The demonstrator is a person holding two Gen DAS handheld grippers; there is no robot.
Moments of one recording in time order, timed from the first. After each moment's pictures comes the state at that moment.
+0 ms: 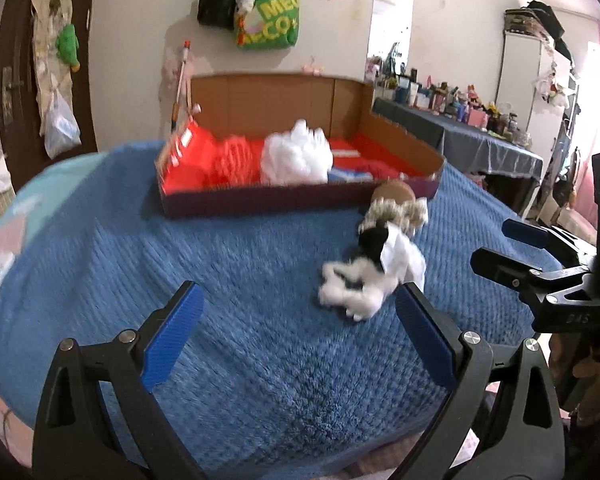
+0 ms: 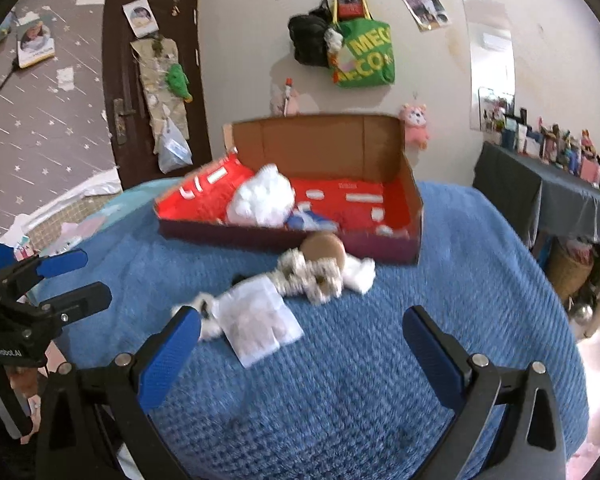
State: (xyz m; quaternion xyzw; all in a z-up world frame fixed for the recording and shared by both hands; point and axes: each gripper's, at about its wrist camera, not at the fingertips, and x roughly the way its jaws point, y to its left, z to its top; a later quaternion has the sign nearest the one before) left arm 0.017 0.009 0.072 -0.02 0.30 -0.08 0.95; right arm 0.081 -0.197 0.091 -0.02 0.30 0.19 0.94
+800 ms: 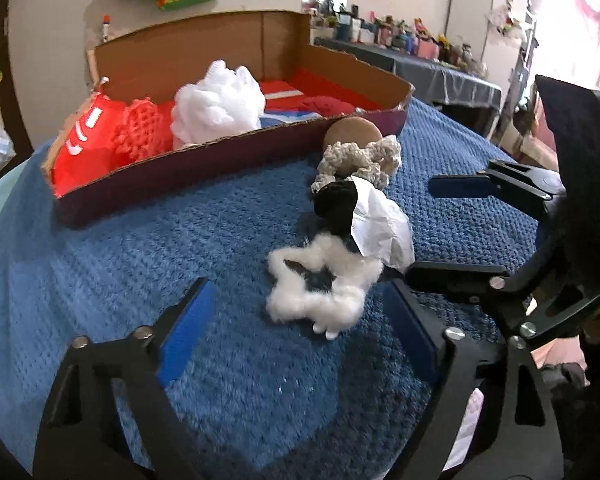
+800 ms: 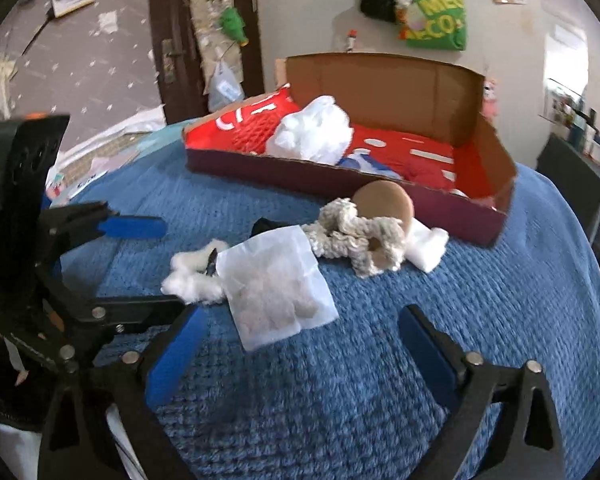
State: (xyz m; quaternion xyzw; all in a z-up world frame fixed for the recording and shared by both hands) left arm 0.078 -0.025 0.046 0.05 0.39 -0.19 0.90; right arm 0.123 -0.171 0.052 -0.09 0.36 0.30 0.88
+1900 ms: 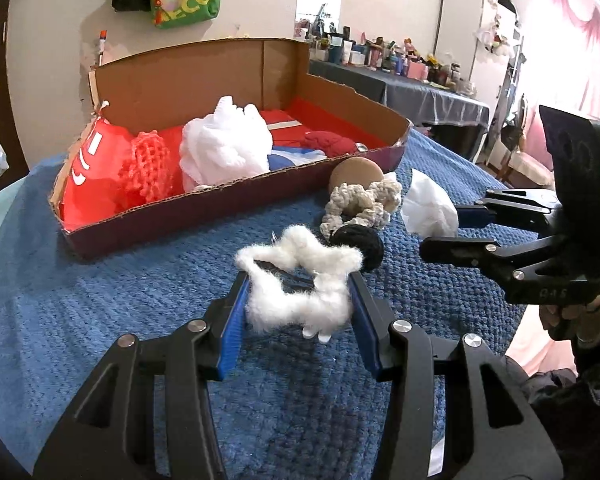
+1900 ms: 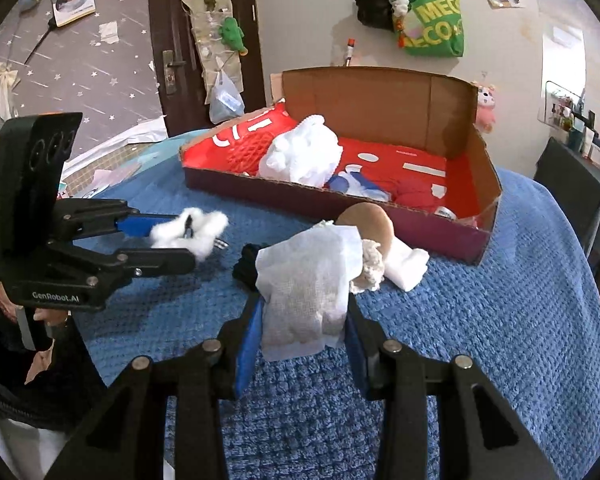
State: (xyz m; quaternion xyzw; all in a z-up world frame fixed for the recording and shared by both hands) left arm 0.084 -0.008 0.065 0.04 0.35 -0.21 0.91; right arm 0.126 -0.186 0.068 -0.07 0.35 0.30 0.89
